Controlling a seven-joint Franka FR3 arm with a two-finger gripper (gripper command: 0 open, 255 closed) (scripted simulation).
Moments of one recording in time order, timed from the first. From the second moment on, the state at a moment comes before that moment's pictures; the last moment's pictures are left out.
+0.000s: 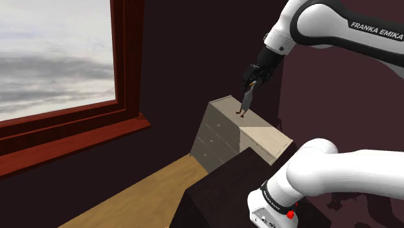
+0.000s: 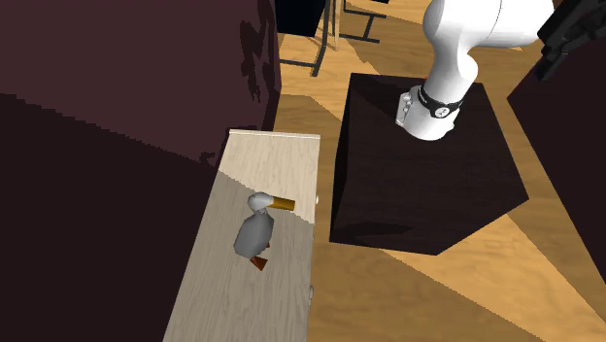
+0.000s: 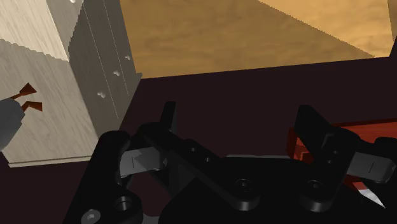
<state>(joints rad) 0.01 -0.82 -0.04 -2.45 0.01 1.70 0.04</state>
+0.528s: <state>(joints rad) -0.04 -0.66 -0.12 -2.39 -0.07 1.78 -0.02</state>
